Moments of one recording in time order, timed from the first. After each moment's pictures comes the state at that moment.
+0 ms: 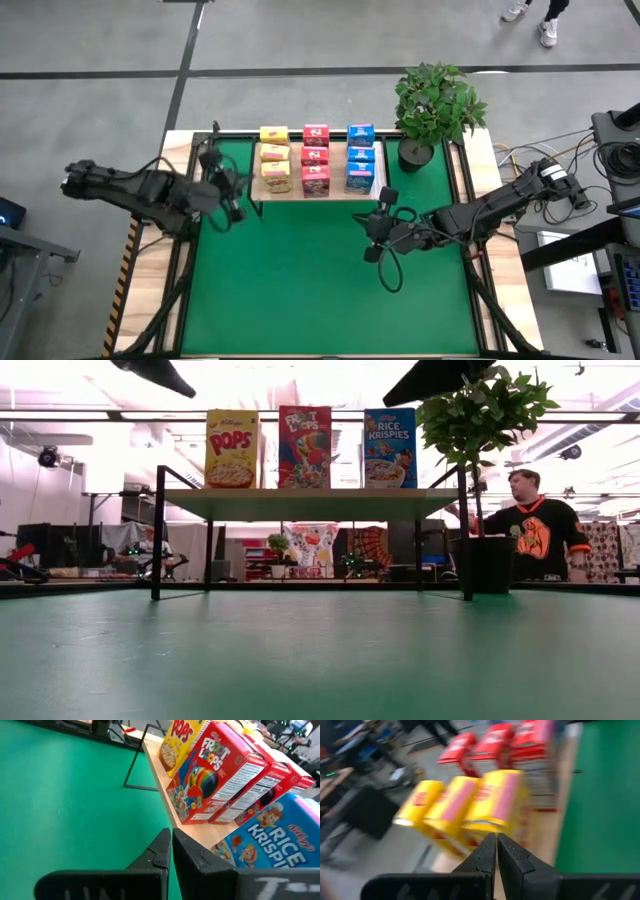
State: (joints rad) left arm -0.23 0.90 1.01 -0.78 -0.81 -0.04; right arm 0.36 1.34 0.98 -0.18 0.72 -0.04
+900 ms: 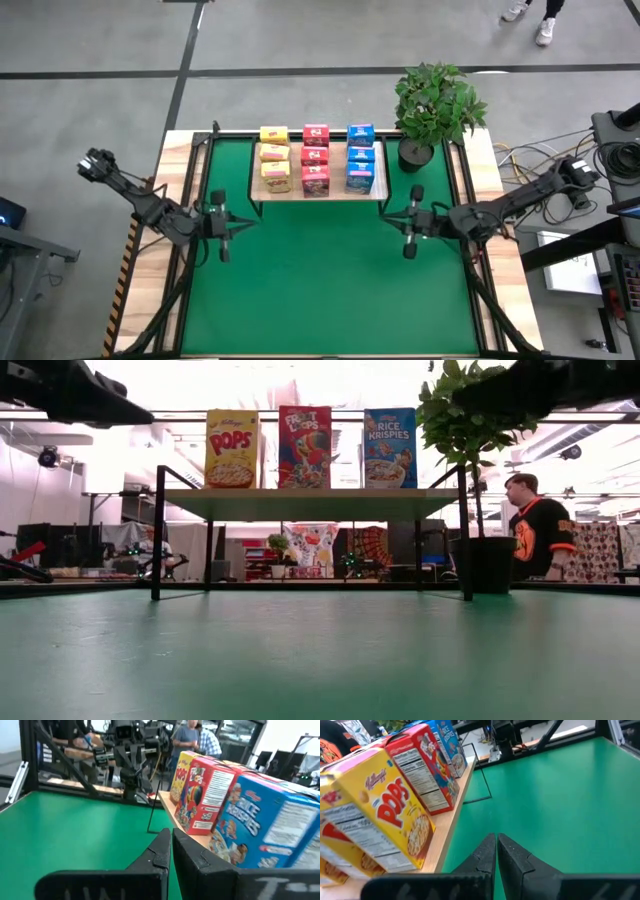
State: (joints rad) left arm -0.60 0.57 0.41 -0.21 -0.77 0.04; right arm 0.35 0.89 0.33 0.54 0.51 -0.21
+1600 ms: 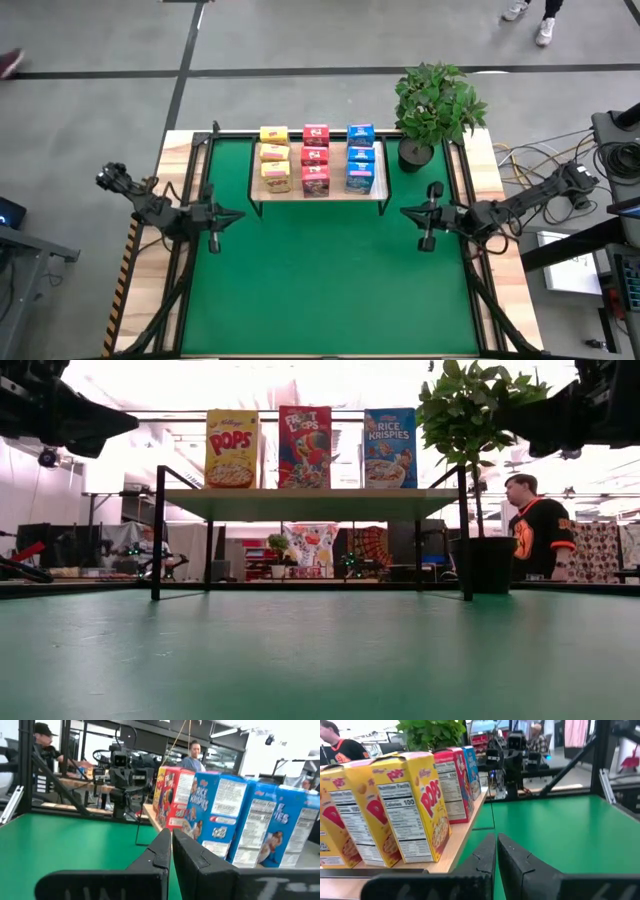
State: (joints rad) left arm -0.60 0.10 0.16 -0.09 -0.78 0.11; right arm 0.35 0.51 0.01 0.70 0.52 -0.29
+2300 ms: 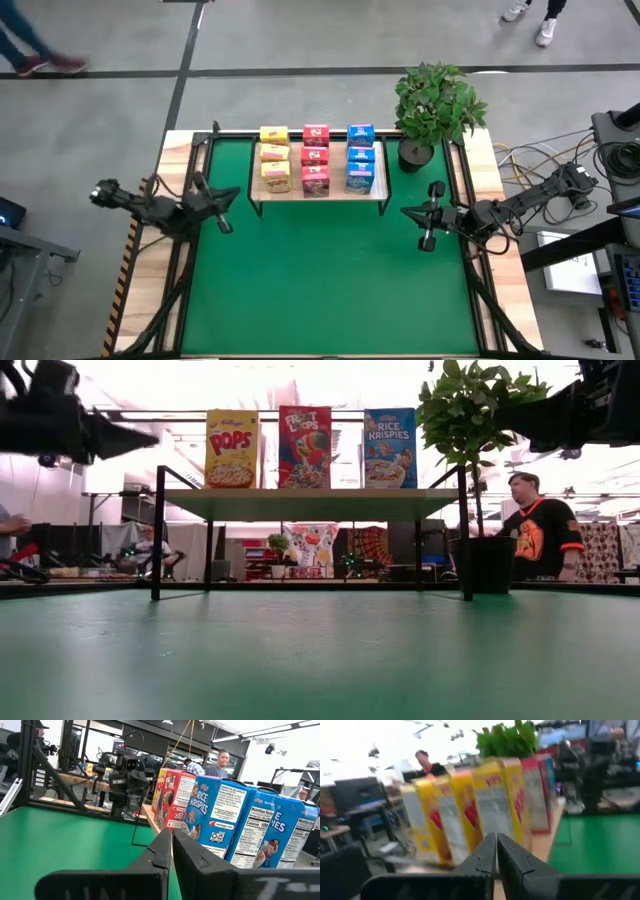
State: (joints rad) left arm -0.39 0.00 0.02 0.21 -0.89 0.39; right arm 0.35 0.50 0.01 0.69 0.51 -0.36
